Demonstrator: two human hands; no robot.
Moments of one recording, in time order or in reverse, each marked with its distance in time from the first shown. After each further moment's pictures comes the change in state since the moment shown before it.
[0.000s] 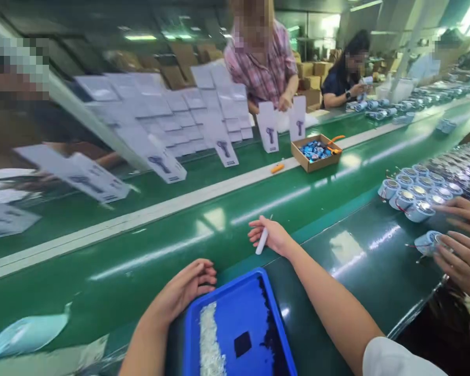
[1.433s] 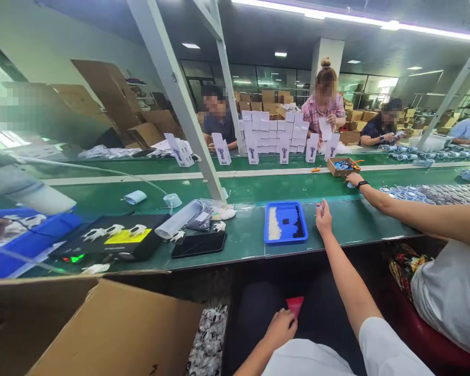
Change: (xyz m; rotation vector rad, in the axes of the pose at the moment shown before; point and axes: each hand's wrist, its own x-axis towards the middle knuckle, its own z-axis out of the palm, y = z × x) left_hand -0.163 -0.375 0.133 1.208 0.107 0.195; right_hand -0.150 0.035 -0.048 -0.740 0.539 -0.765
